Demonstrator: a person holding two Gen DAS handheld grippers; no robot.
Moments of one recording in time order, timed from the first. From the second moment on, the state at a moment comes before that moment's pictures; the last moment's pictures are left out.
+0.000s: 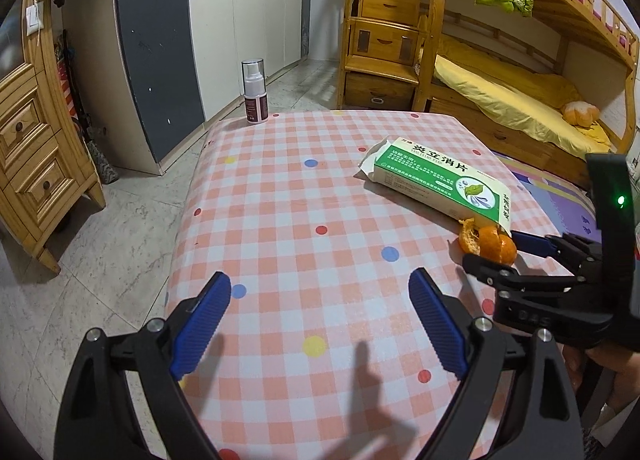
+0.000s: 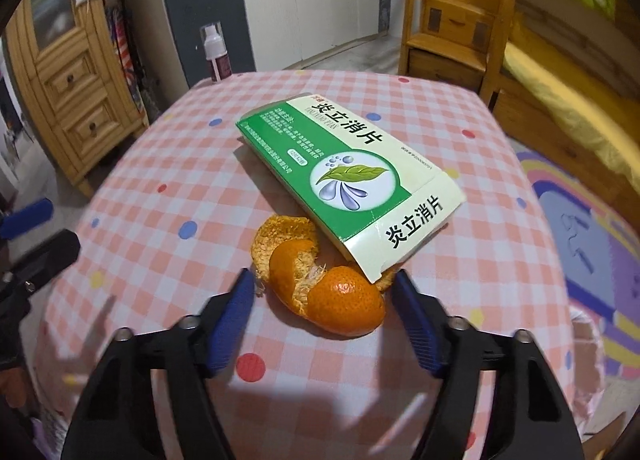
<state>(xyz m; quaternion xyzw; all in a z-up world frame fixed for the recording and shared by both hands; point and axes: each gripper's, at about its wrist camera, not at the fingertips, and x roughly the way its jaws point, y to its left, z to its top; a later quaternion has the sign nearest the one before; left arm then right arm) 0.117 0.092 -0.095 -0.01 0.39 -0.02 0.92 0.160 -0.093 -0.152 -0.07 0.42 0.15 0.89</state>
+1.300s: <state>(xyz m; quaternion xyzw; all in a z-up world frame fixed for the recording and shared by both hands) 0.220 -0.095 -0.088 0.08 0.38 -0.09 0.92 0.094 -0.251 -0.085 0.03 0.35 0.10 0.93</state>
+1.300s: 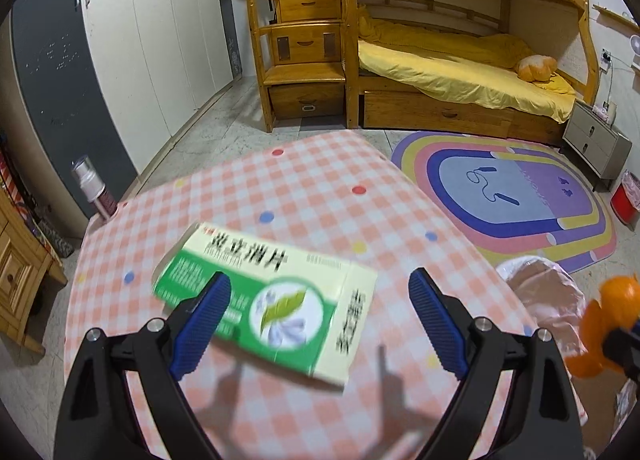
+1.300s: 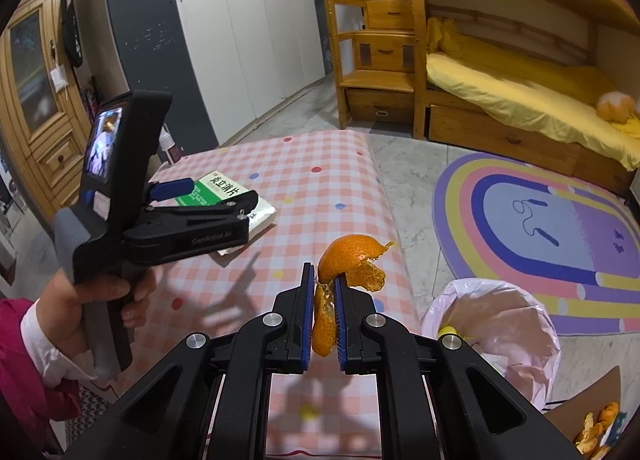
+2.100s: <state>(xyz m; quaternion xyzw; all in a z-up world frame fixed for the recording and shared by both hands) 0.200 -0.047 -0.123 0.19 0.46 -0.10 0.86 0.084 -0.247 -0.077 0.04 0.35 0.12 0.93</state>
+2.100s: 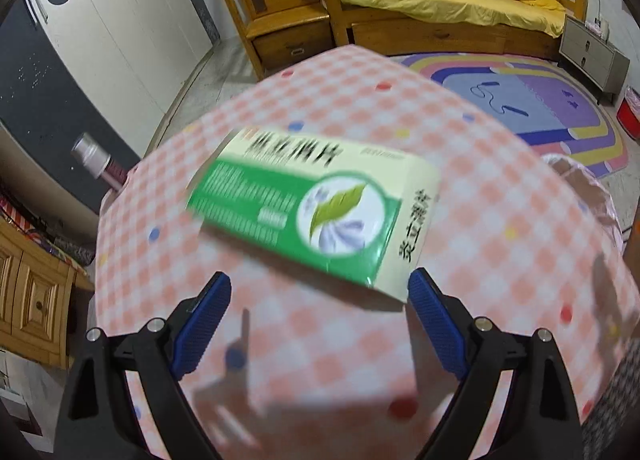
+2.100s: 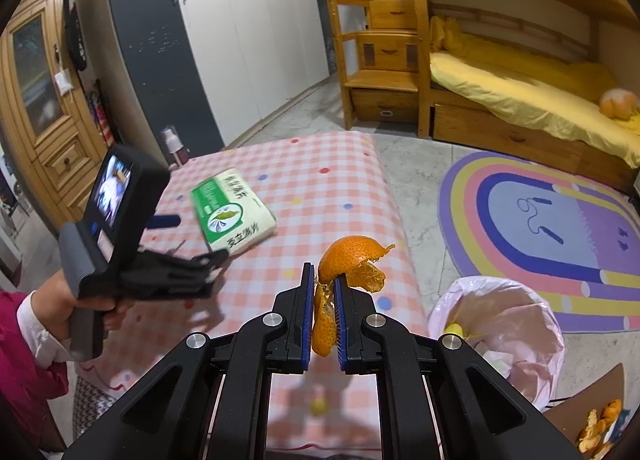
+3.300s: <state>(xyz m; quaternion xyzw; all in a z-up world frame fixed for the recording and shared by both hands) 0.244 -0.048 -0.120 0.13 0.46 -0.09 0.87 0.075 -0.247 -0.075 0.06 0.35 0.13 0.93</state>
